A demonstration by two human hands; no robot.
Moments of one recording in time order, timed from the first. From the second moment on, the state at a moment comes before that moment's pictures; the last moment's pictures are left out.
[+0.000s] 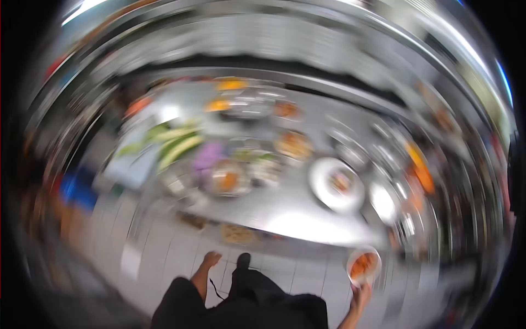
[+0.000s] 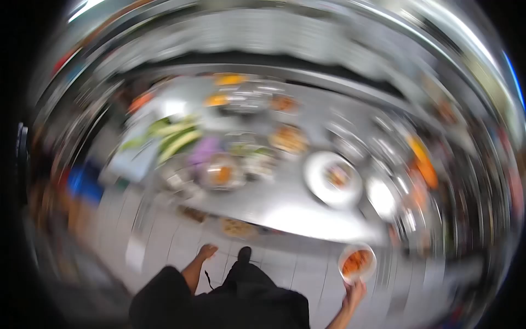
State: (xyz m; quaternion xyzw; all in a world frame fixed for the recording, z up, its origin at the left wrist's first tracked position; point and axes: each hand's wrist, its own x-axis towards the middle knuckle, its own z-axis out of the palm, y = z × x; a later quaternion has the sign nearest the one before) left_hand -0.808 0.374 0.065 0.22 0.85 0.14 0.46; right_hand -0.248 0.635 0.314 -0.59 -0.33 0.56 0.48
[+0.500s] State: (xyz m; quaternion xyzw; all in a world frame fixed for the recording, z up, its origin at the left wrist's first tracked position) left_hand -0.391 0.675 0.013 0.48 0.53 0.03 0.70; right_hand 0.030 0.405 0.247 -0.66 0.06 0.31 0.68
